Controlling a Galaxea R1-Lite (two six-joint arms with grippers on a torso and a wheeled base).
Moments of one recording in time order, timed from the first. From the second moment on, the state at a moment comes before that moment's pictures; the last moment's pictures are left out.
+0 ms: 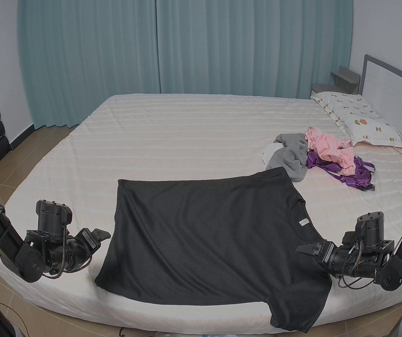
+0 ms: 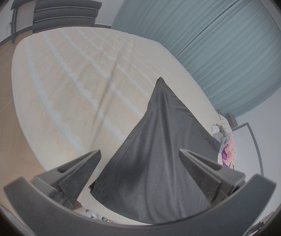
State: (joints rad) left arm -0.14 1.88 -0.39 -0.74 0.01 -0.87; right arm 0.25 1.97 -0.19 -1.07 0.19 0.82
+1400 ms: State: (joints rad) left arm -0.19 1.87 -0.36 -0.77 0.01 -0.94; right arm 0.26 1.96 -0.16 -1.10 0.20 0.82
